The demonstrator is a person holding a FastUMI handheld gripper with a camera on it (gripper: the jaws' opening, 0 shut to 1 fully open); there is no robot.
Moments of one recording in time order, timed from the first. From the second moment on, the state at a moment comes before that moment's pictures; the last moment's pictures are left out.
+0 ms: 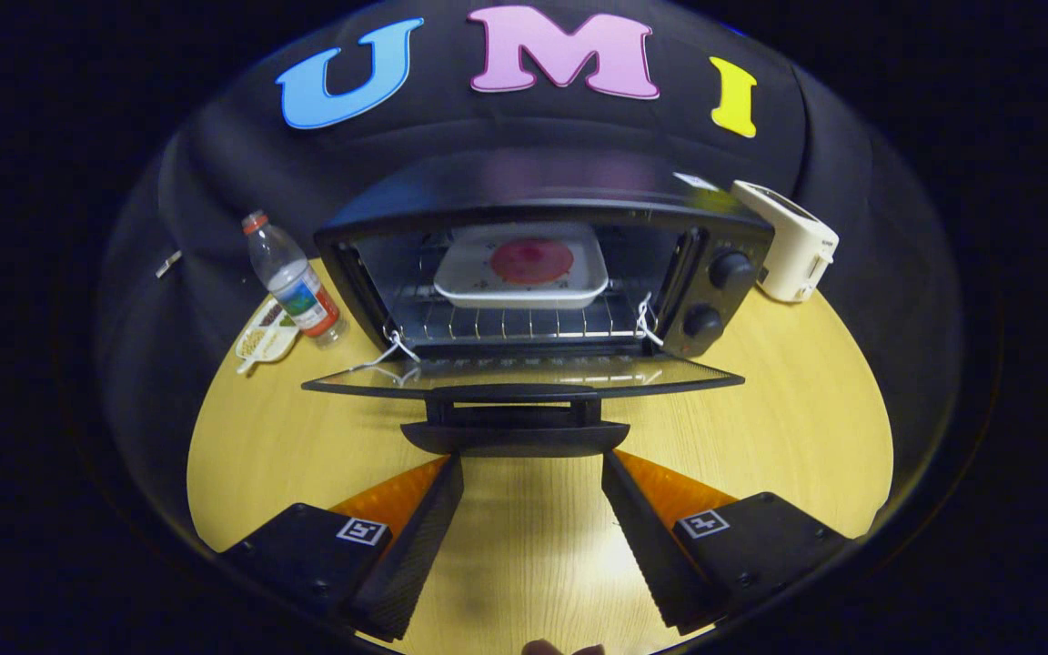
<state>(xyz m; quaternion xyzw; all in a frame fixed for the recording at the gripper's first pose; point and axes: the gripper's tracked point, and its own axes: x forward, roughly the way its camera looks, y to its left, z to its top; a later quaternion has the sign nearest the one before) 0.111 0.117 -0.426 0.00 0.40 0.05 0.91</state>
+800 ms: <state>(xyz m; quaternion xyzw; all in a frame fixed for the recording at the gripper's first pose) 0.118 0.099 -0.281 0.02 0.25 0.04 0.97</state>
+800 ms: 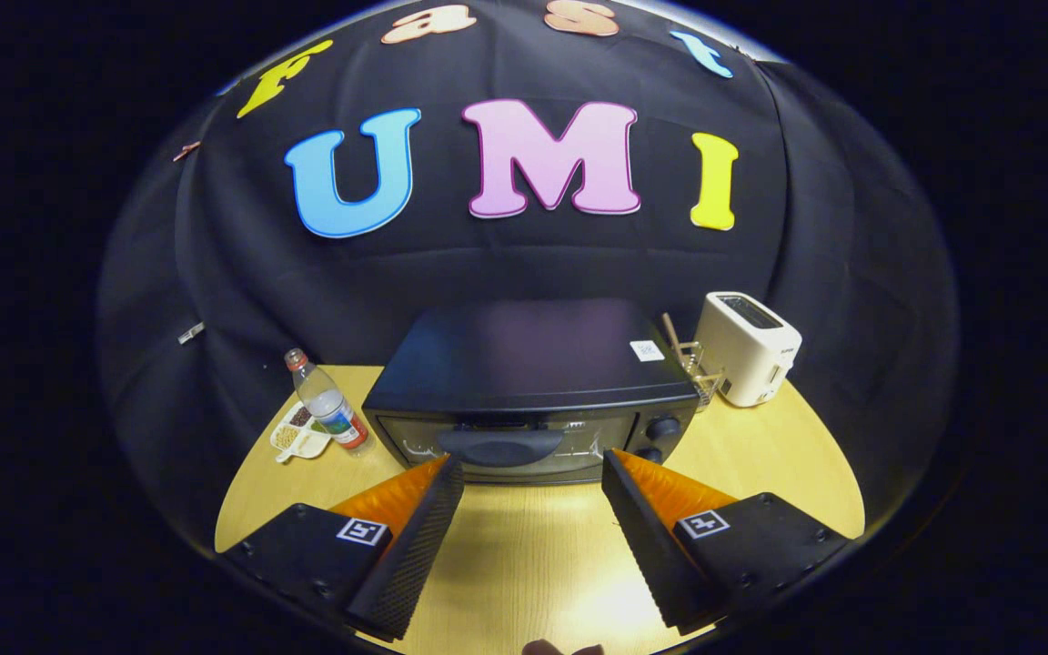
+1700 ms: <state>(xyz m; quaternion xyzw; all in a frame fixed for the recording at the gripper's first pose) 0.038 -0.021 -0.055 0.01 0.02 -0.01 1.00</state>
